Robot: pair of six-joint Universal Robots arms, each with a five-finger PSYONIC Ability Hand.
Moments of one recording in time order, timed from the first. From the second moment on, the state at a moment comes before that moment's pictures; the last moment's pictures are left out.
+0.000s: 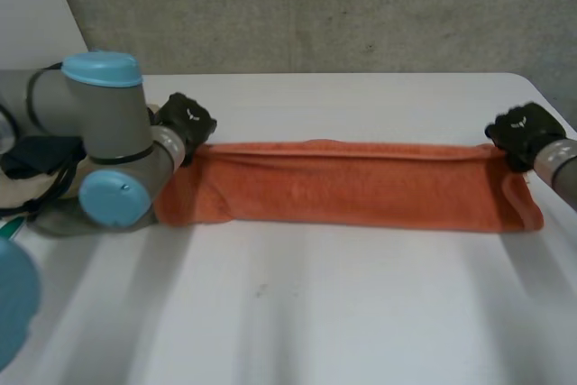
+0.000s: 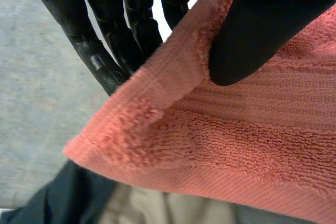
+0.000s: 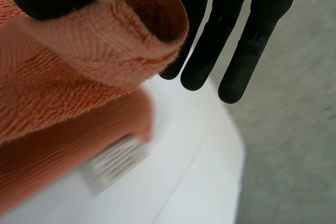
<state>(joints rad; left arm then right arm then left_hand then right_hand) 4.30 -2.43 -0.81 2.95 -1.60 4.00 1.56 -0.82 1.14 -0.08 1.26 2.29 1.12 1.20 1.19 1.20 0.98 1.10 1.17 1.19 1.19 1.02</state>
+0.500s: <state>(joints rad) 4.34 -2.37 -0.36 3.33 -1.58 3.75 1.62 -0.89 0.73 -0.49 1.50 2.63 1.13 1.20 1.19 1.20 1.00 1.10 1.17 1.19 1.20 1.02</state>
